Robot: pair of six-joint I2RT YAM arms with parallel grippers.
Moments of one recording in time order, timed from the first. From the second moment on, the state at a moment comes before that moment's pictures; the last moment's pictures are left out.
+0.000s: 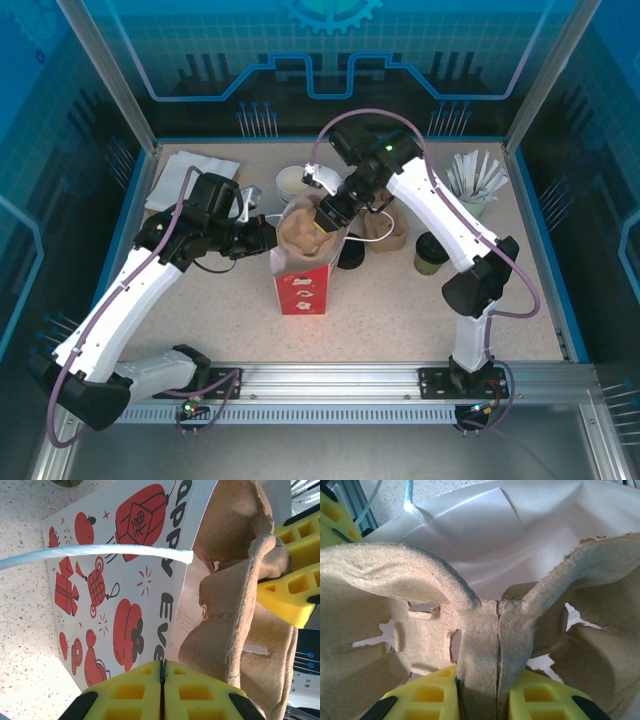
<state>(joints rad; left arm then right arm) -0.44 1.14 1.29 -1.02 0.34 -0.66 0.65 1.92 2.16 -1.46 -0.47 -0.22</state>
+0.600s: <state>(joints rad) -0.44 1.15 1.29 -1.02 0.34 -0.66 0.72 1.95 2.17 -1.46 -0.24 -0.28</state>
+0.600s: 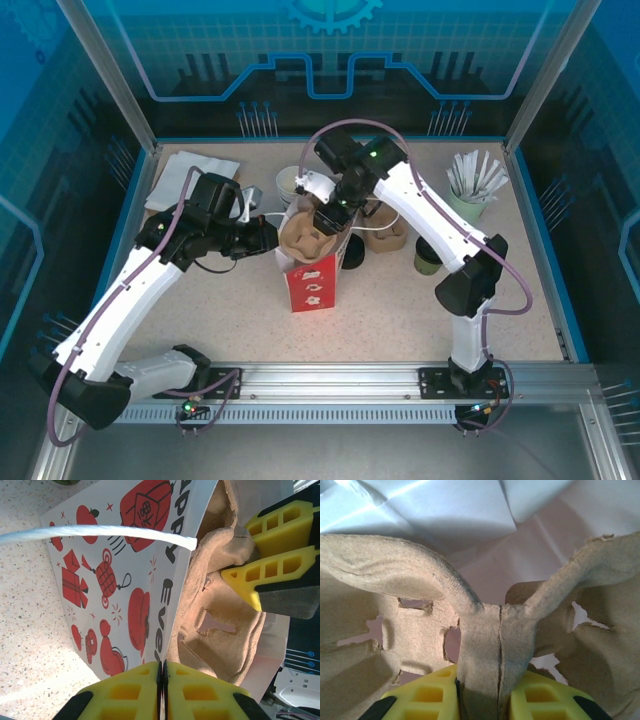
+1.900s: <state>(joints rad) -0.44 1.20 1.38 -1.06 0.31 -0.69 0.88 1.92 2.13 -1.50 -0.04 -0.50</state>
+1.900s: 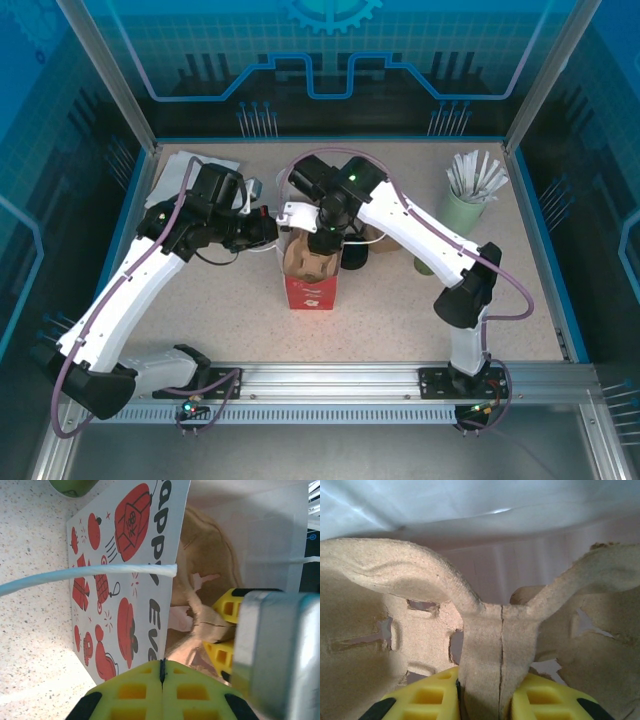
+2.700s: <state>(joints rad) -0.37 1.15 1.32 -1.10 0.31 -0.75 0.90 1.99 2.11 -1.48 -0.03 -0.55</state>
